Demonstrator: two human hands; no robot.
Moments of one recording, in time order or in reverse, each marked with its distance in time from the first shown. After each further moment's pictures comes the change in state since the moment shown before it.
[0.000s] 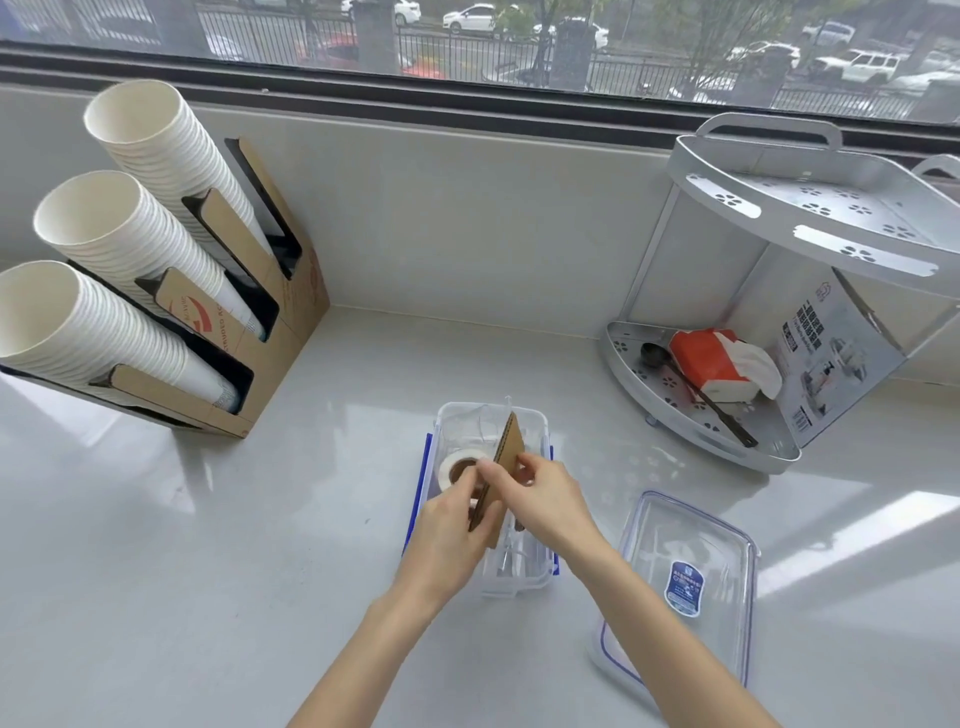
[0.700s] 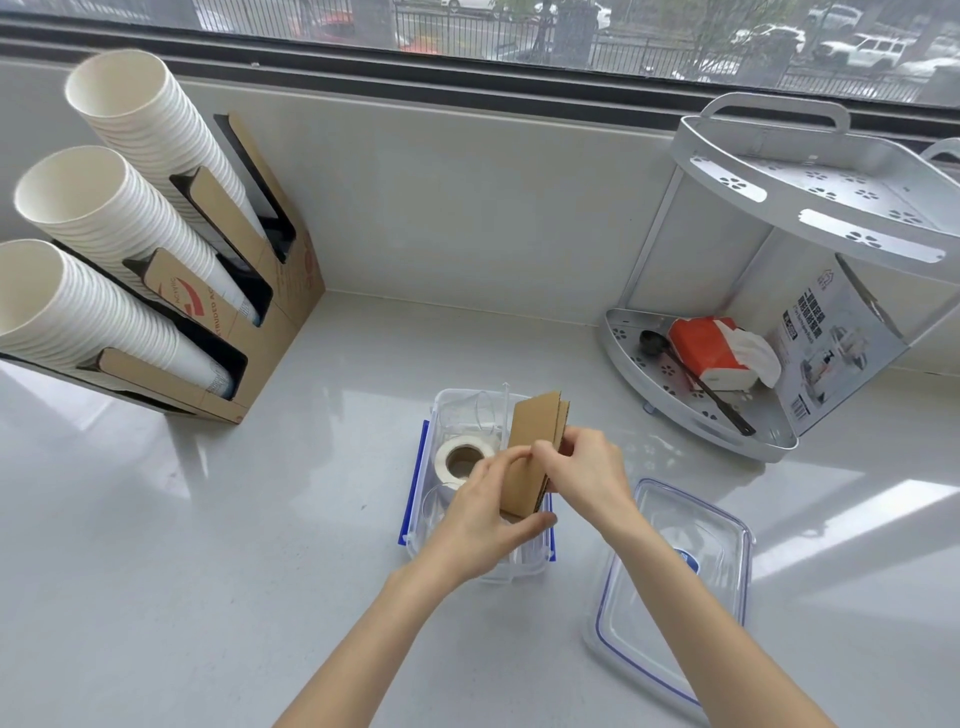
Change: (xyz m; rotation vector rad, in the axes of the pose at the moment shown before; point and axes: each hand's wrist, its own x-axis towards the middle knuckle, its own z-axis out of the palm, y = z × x) left_hand 0.011 0.009 0.019 -0.021 -0.199 0.014; right_hand 0.003 -0.004 -0.032 -0.059 0.143 0.018
